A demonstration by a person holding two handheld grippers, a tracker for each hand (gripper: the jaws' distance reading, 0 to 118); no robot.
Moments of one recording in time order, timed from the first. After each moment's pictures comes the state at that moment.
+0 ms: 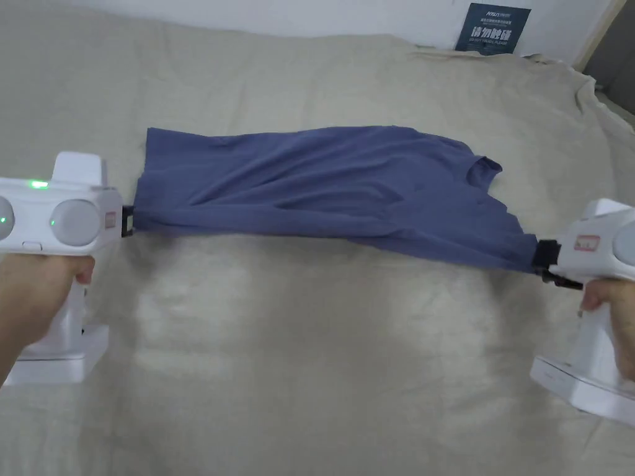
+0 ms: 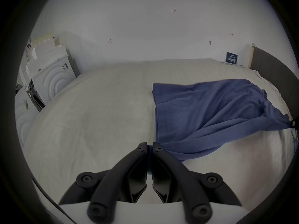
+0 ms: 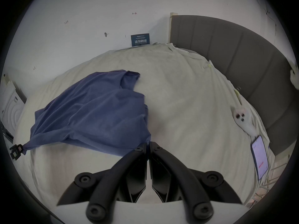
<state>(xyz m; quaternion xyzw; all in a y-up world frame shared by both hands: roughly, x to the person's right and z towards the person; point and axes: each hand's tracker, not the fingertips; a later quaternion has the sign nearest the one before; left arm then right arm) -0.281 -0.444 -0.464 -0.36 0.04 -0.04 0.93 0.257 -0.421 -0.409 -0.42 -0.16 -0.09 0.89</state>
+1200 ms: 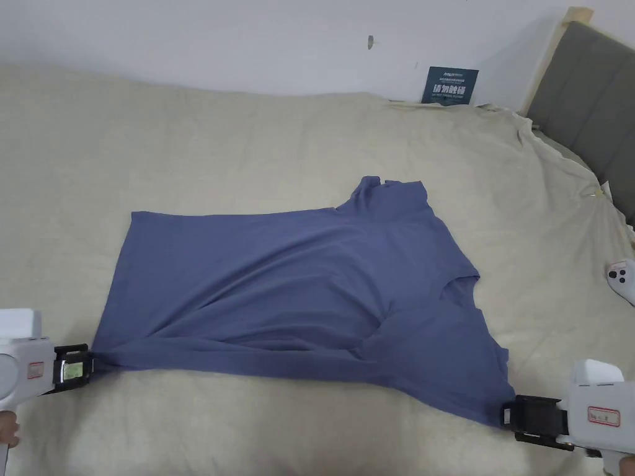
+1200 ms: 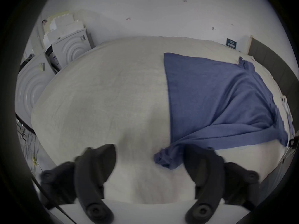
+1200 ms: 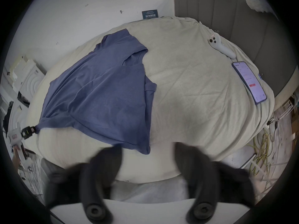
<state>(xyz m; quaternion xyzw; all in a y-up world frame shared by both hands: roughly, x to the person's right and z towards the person) -0.359 -0.456 -0.225 -0.44 0.07 0.01 0.90 0.264 -0.453 -0.148 -0.51 -0.05 -0.10 0.85</state>
